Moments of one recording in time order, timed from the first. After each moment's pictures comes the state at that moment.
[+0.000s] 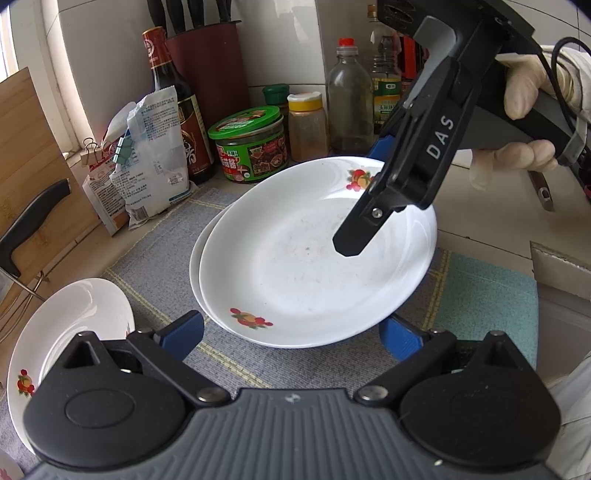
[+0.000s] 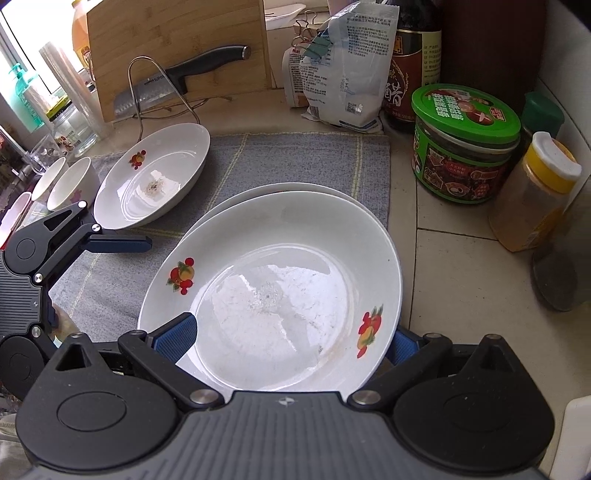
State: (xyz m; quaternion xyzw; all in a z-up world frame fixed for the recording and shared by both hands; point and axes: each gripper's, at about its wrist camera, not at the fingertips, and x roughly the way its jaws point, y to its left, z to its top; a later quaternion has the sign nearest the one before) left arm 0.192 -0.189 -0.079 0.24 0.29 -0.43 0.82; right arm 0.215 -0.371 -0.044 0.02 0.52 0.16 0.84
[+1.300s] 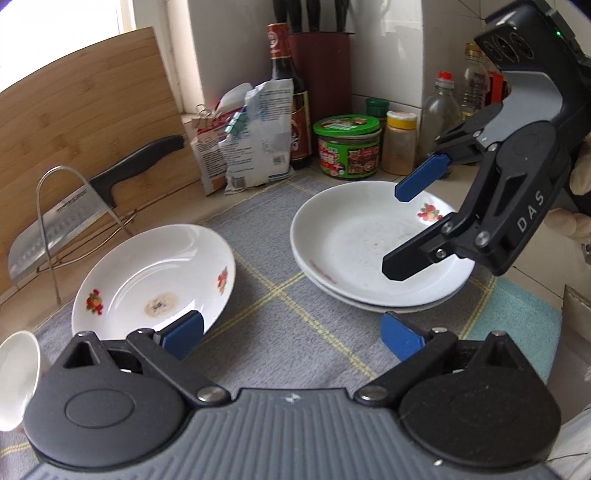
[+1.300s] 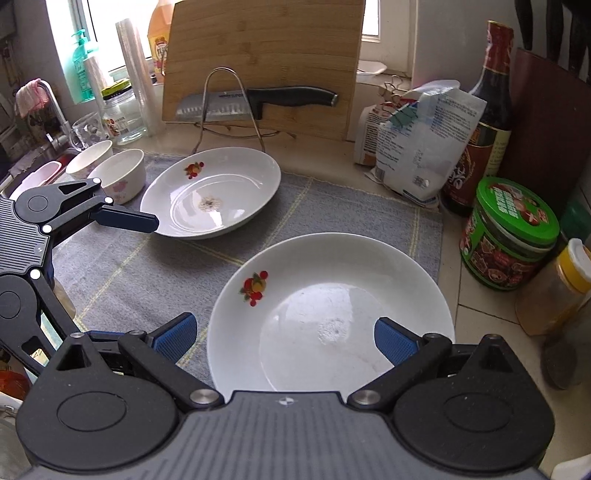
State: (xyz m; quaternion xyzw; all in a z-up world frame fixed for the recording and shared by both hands) left arm 0.184 -0.131 -0.061 0.17 0.32 -0.30 0.88; right arm 0.202 -0.313 -0.026 -0.06 0.44 0.23 0.87
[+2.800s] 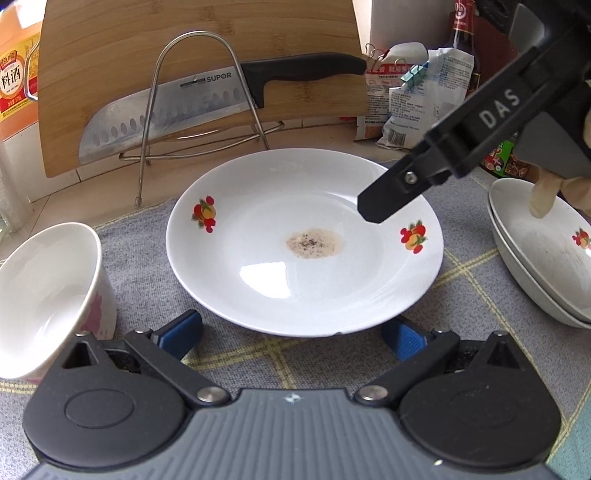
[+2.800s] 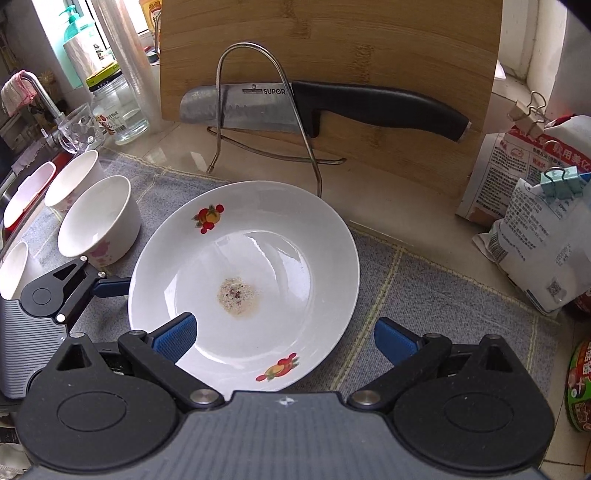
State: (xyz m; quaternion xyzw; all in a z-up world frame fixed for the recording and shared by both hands) left arm 0.263 -0.062 -0.110 0.08 0.38 -0.18 0.91; right arm 0.356 -0.208 -0.066 -0.06 0.51 0.26 0.82
